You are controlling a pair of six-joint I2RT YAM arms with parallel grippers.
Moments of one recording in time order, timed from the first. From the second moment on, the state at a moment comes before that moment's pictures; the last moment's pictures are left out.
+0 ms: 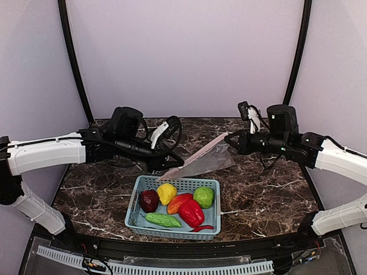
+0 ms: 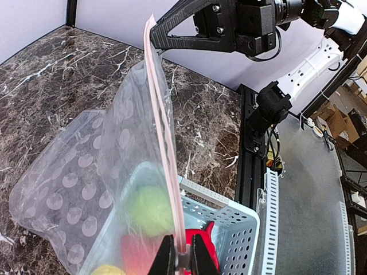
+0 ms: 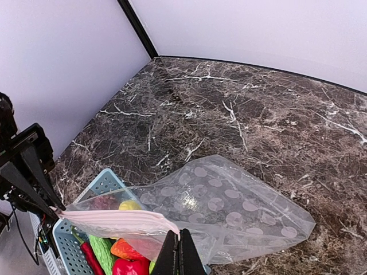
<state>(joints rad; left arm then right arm) -0.87 1.42 1.10 -0.22 0.54 -0.09 0.74 1.13 0.92 -0.20 -0.14 0.35</state>
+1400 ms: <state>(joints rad) -0.87 1.33 1.04 -0.33 0.40 -0.09 0.59 1.24 1.01 -0.18 -0.25 0.33</state>
